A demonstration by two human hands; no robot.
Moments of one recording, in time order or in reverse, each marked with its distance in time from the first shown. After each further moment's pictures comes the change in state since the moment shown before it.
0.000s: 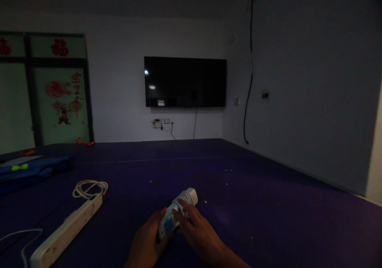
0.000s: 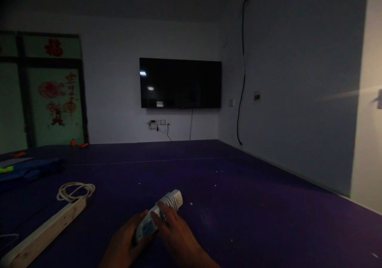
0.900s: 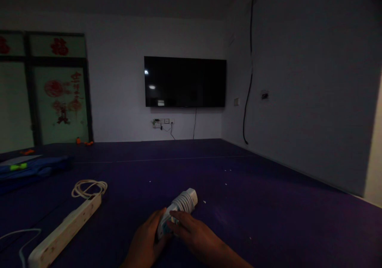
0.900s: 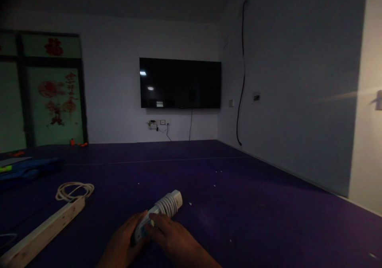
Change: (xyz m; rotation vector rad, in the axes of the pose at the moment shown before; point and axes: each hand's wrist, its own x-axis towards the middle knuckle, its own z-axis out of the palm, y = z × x) left_hand 0.000 -0.005 0.001 0.000 -0.005 0.034; right_hand 0.012 -0.011 -0.019 0.547 -0.233 0.220
